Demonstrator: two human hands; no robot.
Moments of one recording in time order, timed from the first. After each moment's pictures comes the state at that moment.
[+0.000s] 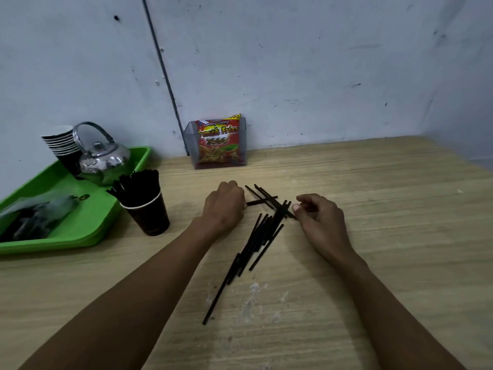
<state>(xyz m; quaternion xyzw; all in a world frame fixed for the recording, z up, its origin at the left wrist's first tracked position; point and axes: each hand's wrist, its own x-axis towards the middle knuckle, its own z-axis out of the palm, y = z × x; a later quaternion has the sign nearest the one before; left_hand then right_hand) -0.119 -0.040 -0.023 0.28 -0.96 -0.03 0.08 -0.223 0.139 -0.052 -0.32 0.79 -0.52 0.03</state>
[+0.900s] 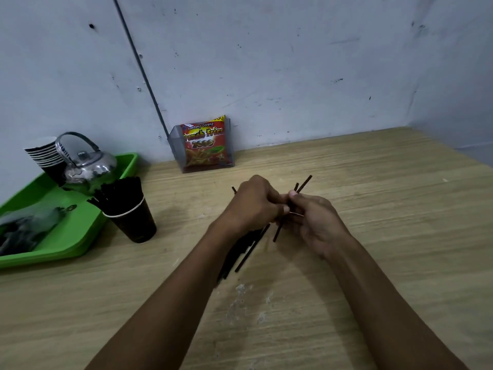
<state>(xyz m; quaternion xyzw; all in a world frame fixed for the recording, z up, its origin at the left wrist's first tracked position) -0.139 0.041 0.022 0.22 -0.91 -0.33 0.11 -0.220 0.146 -0.018 -0.11 0.53 -0.75 0.37</state>
